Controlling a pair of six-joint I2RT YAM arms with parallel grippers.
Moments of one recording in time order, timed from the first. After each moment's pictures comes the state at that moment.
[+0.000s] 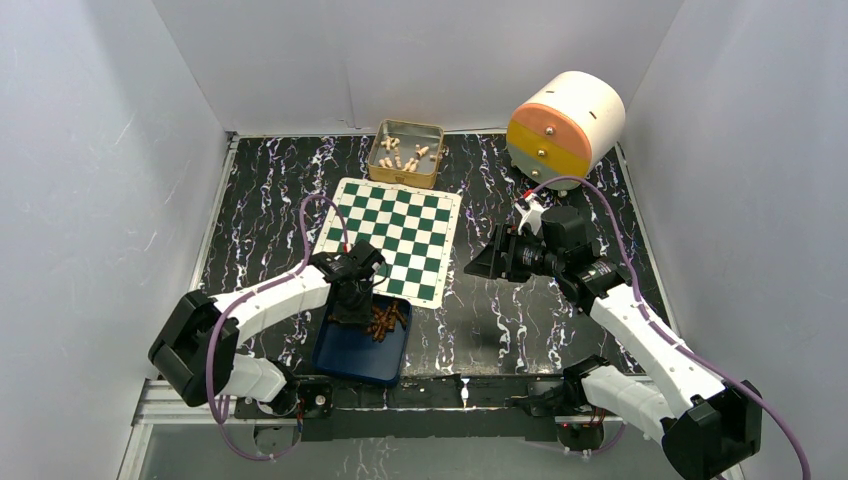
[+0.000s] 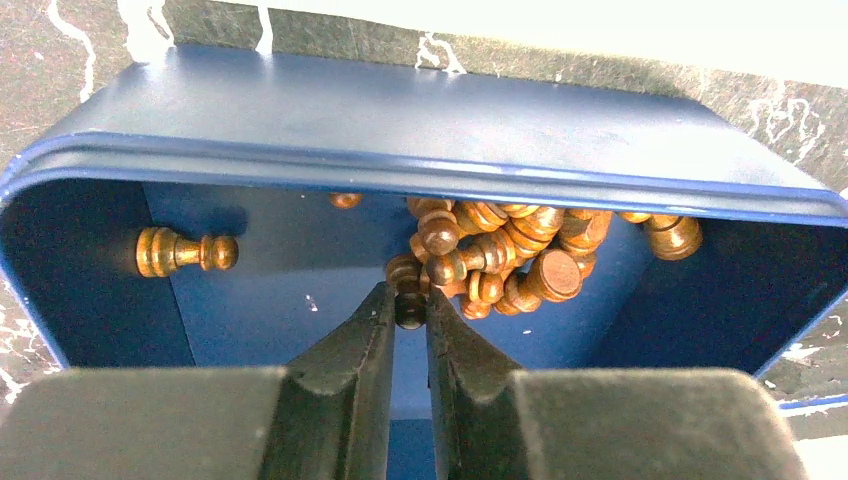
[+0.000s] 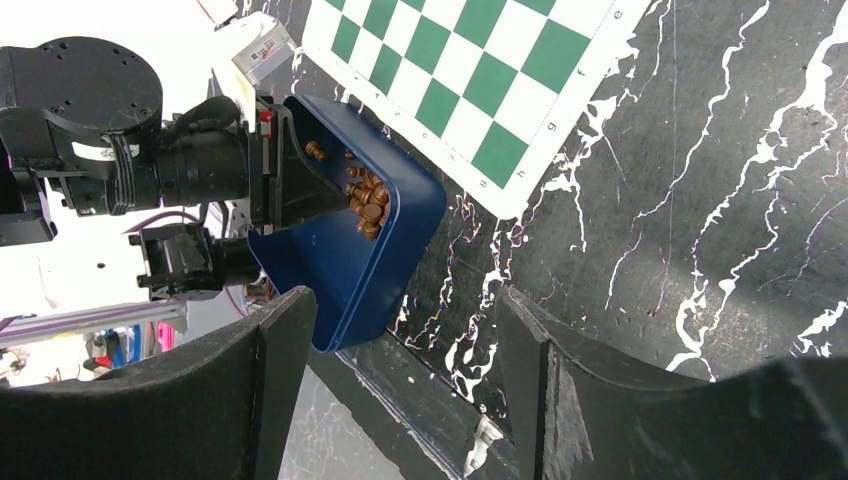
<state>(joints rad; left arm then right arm) -0.72 1.37 0.77 -0.78 -0.05 -0.65 0.47 0.95 0.76 -0.41 -0.49 0.62</state>
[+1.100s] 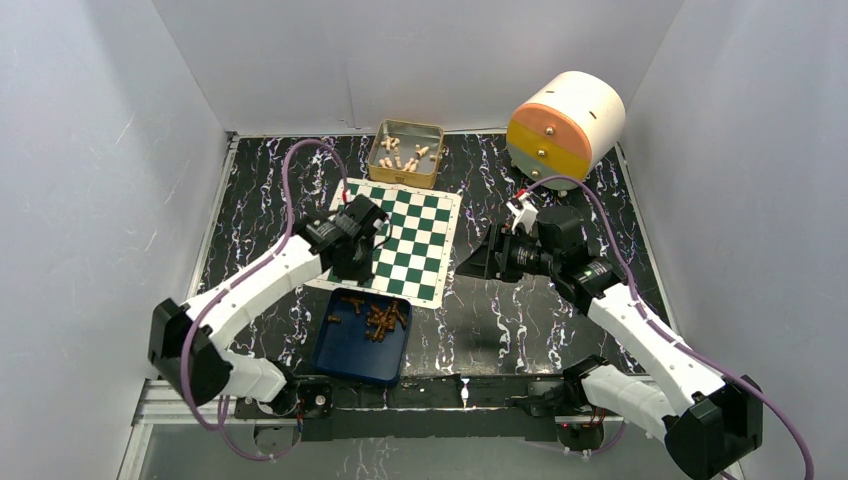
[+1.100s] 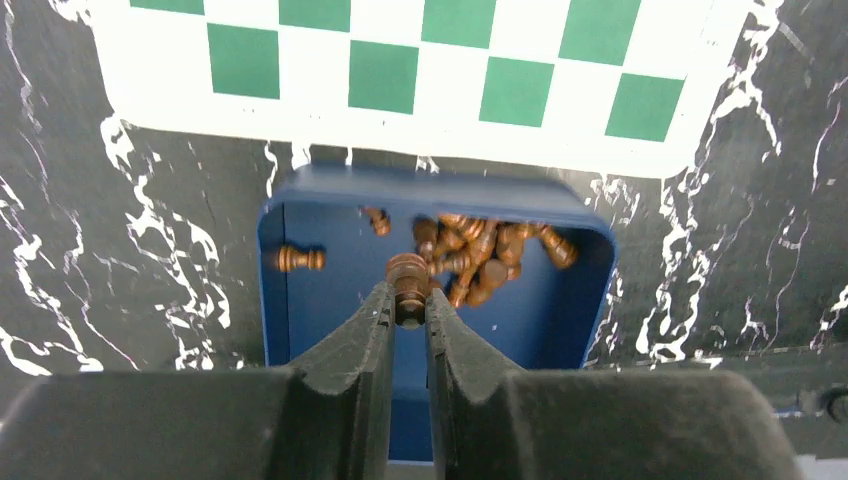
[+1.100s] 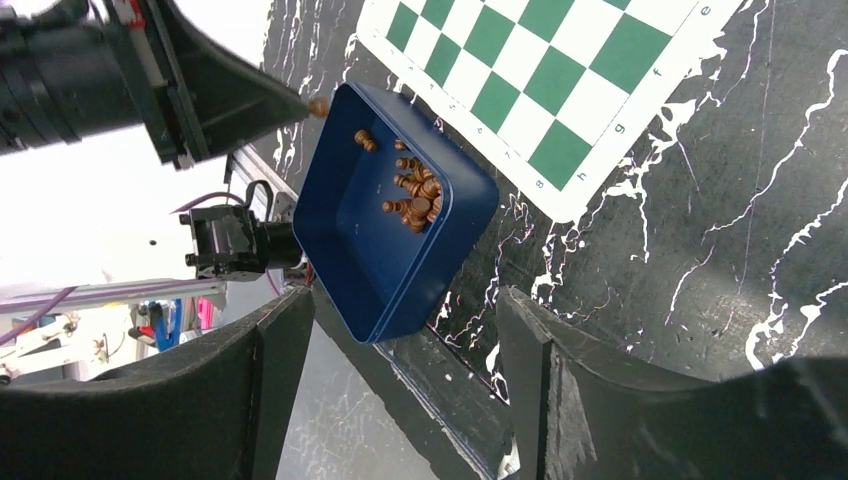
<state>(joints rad) -0.72 1.31 1.14 -1.04 -0.23 -0.58 0.51 0.96 0.76 -0.34 -0.55 0.68</state>
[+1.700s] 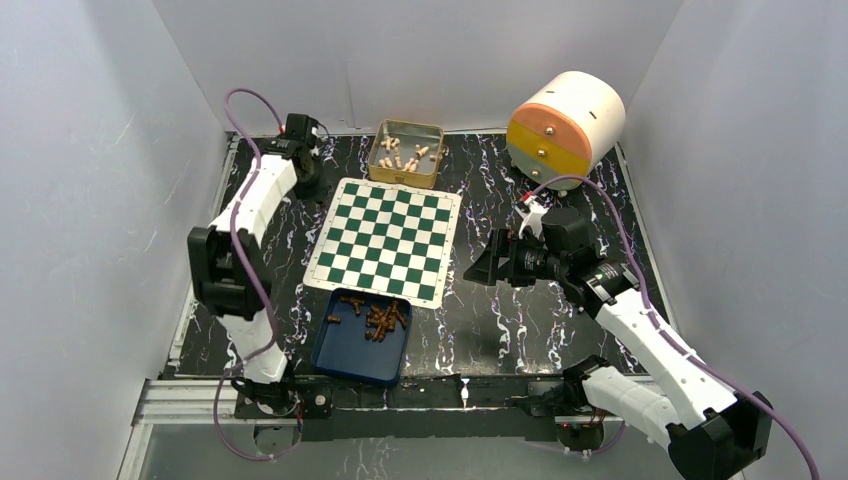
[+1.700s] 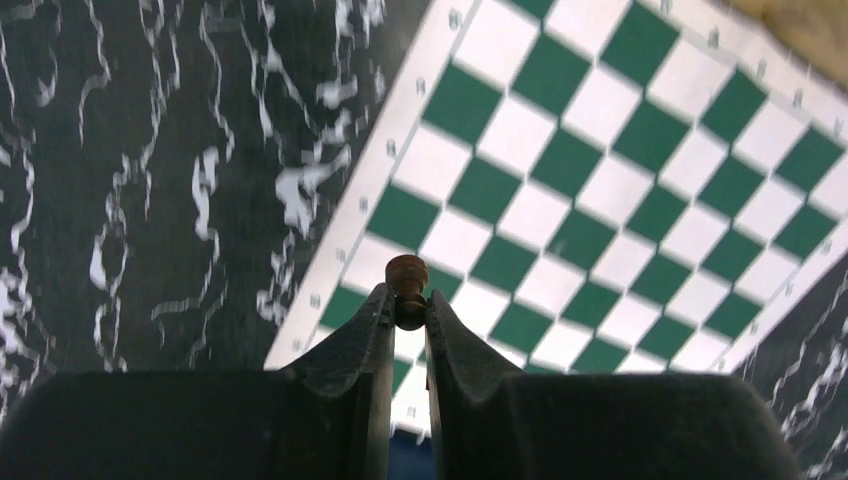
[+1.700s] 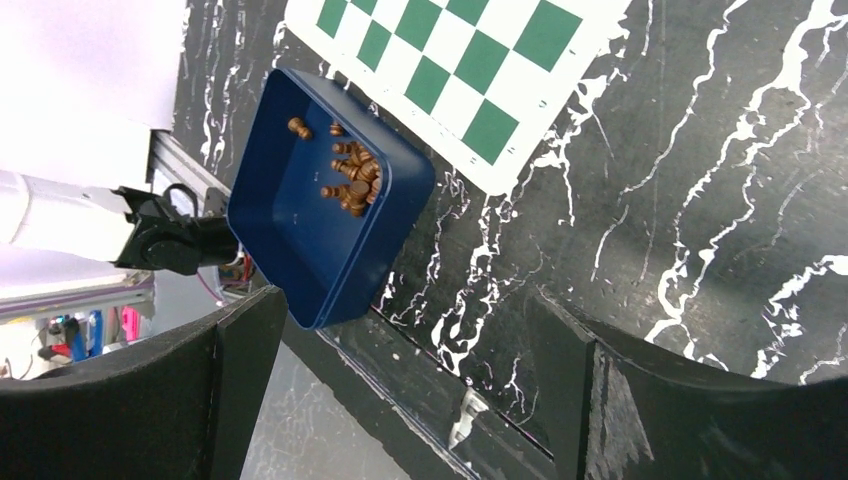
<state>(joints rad) -0.19 1.78 1.60 -0.93 -0.13 -0.41 0.51 0.91 0.81 -0.52 -0.44 0.57</state>
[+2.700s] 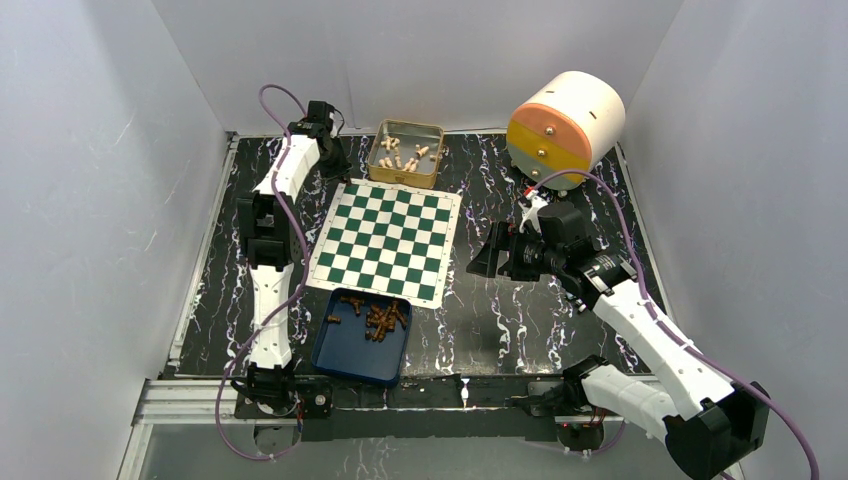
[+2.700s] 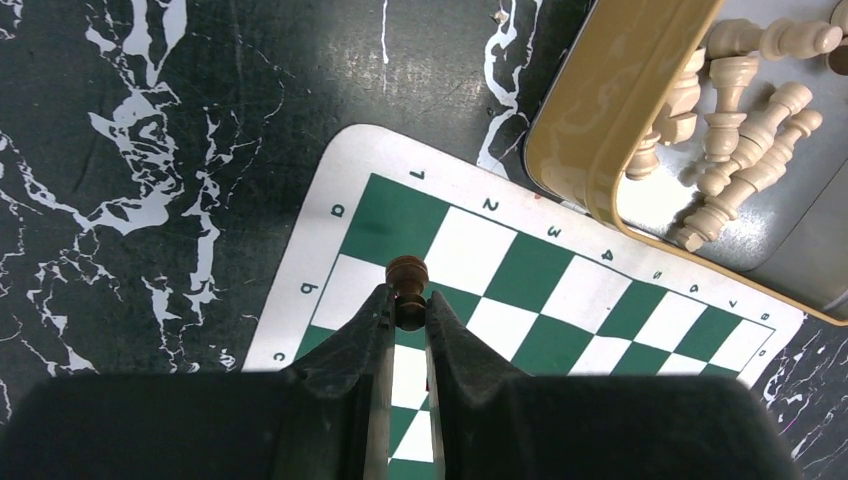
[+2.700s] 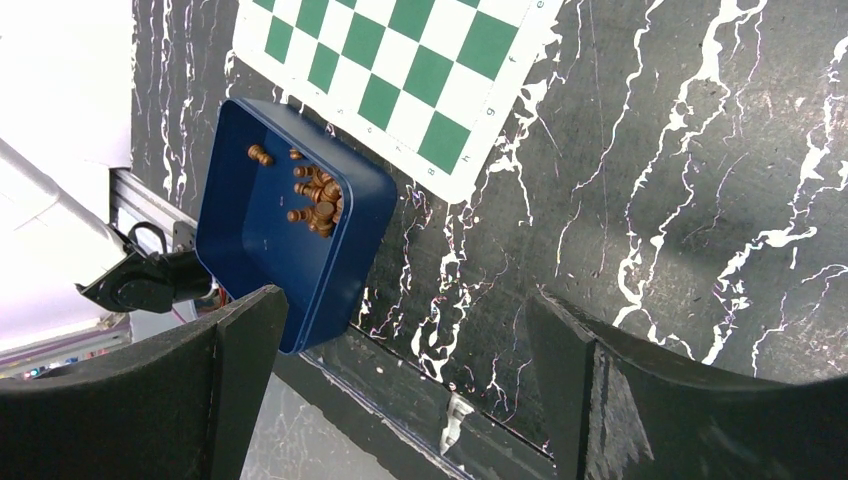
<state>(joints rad) -0.14 2.42 2.23 -0.90 0.06 -0.43 0.51 0.95 0.86 -0.60 -0.33 0.58</state>
